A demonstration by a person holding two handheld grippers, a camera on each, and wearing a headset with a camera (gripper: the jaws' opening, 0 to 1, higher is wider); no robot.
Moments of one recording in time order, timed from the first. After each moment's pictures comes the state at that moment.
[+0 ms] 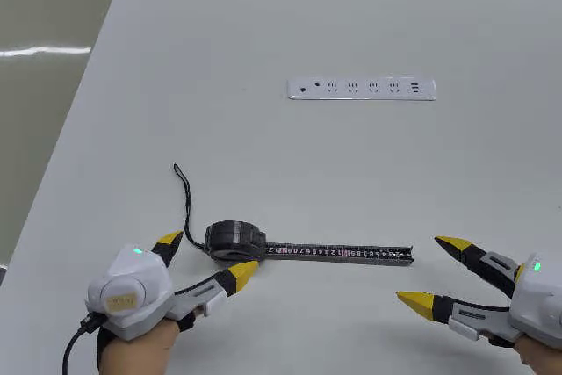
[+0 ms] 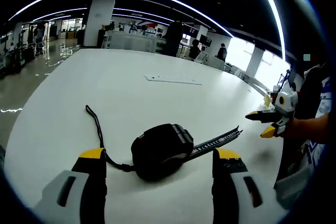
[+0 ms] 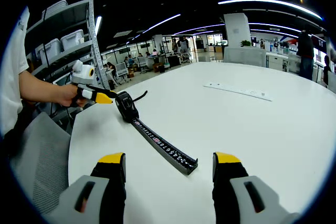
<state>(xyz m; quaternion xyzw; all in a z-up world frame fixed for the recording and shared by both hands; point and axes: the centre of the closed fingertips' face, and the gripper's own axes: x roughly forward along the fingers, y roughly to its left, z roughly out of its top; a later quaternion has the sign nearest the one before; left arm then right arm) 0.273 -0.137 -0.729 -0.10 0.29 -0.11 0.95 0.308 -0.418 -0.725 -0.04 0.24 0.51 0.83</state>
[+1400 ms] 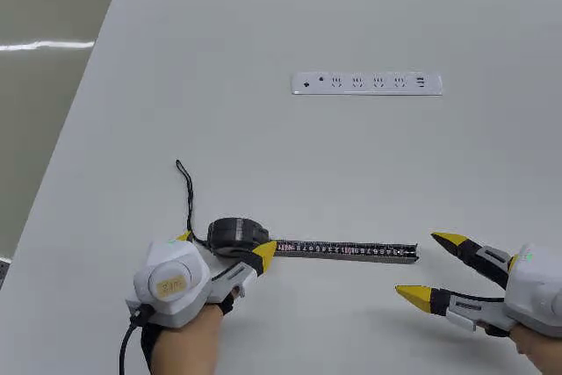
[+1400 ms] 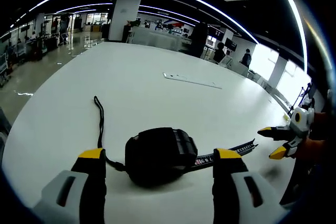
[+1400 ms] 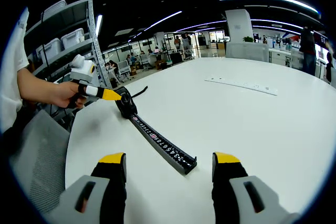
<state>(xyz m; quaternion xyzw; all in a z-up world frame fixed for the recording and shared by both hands) 0.286 -0.145 -0.741 -0.12 0.30 0.00 0.95 0.314 -0.412 -0.742 -0.04 0.25 0.52 0.82</state>
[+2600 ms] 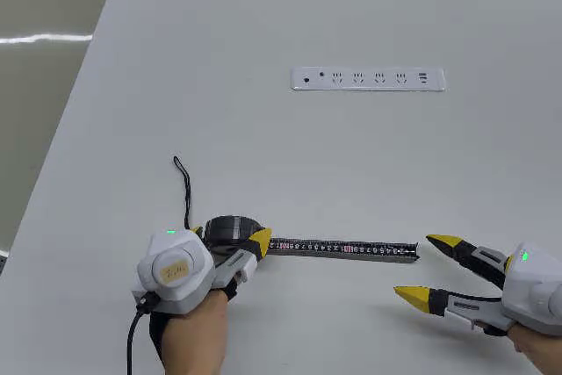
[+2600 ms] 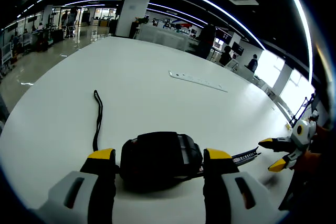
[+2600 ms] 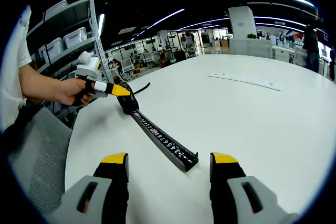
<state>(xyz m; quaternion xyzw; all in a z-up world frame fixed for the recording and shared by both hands) 0.297 -0.145 -0.754 -0.15 0.31 0.02 0.94 0.313 -0.411 -0.755 -0.04 0.26 0.53 0.80</state>
